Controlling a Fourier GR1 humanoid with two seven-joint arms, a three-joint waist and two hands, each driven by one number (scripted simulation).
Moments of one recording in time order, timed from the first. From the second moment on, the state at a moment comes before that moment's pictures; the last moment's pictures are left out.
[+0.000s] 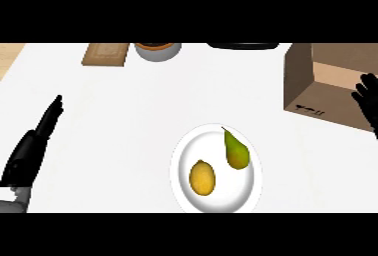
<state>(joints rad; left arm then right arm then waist) -0.04 0.55 -0.15 -1.49 0.04 0.20 -0.12 -0.07 -0.58 -0.03 -1.70 -0.29 -0.06 0.14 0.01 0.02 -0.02</state>
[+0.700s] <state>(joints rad) -0.16 0.38 -0.31 -1.52 0.10 0.08 -0.04 -0.04 -0.52 0.39 -1.64 0.30 -0.31 0.31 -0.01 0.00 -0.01</state>
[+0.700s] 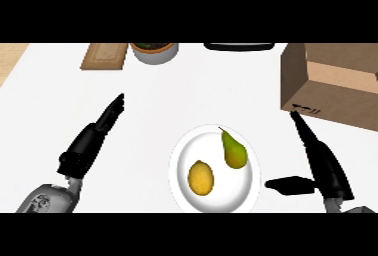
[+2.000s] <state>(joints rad) -0.23 0.27 -0.30 -1.49 0.07 0.03 0.04 -0.39 -0.30 0.50 -1.89 0.39 0.22 1.07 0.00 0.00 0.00</state>
